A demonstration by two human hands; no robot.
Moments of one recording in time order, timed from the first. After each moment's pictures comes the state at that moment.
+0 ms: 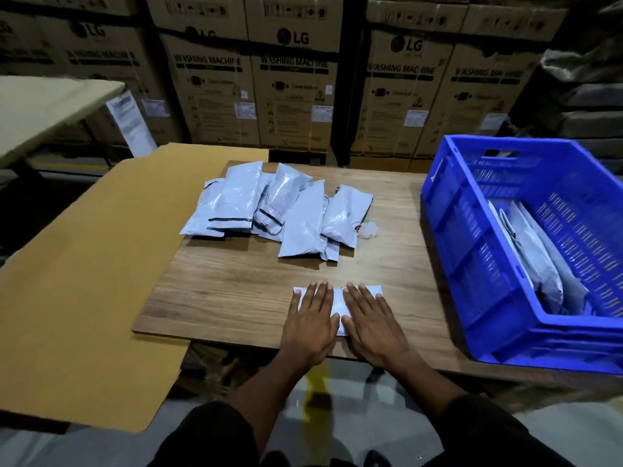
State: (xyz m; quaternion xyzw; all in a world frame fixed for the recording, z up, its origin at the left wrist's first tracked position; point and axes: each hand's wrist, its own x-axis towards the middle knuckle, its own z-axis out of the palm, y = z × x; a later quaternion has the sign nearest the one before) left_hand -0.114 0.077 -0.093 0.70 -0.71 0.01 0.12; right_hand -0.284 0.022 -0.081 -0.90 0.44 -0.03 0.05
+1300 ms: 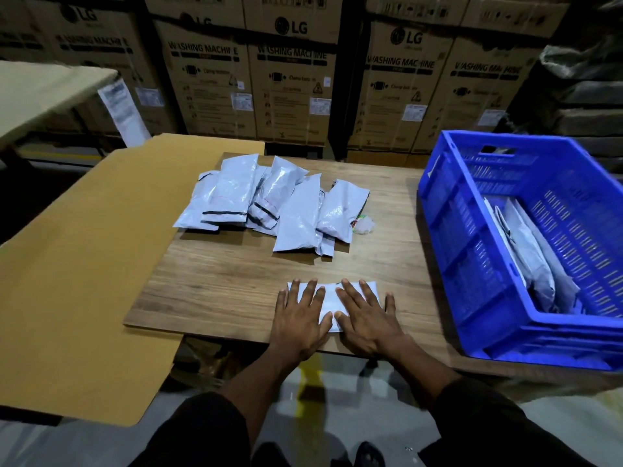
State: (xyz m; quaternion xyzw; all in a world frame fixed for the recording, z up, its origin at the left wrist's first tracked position) left_hand -0.105 0.081 -0.096 0.72 -0.68 -0.05 0.11; right_hand -0.280 0.018 -0.052 -0.86 0.47 0.10 0.16
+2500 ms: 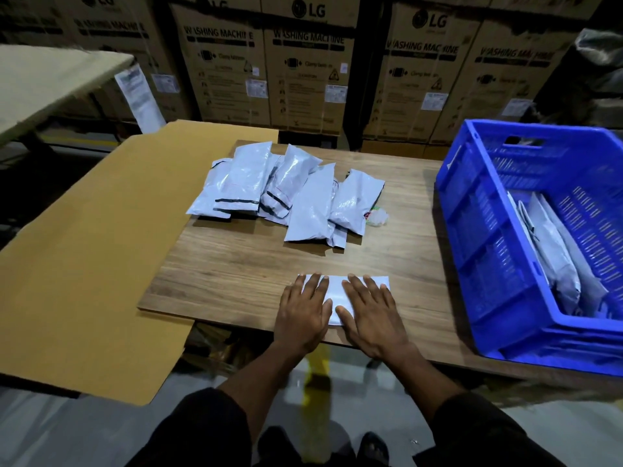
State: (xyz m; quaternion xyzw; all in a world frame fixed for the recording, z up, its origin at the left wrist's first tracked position) left_hand -0.100 0.086 -0.111 0.73 -0.66 0.01 0.20; right_hand -0.276 0.026 -0.082 -0.89 0.45 -0.02 0.08
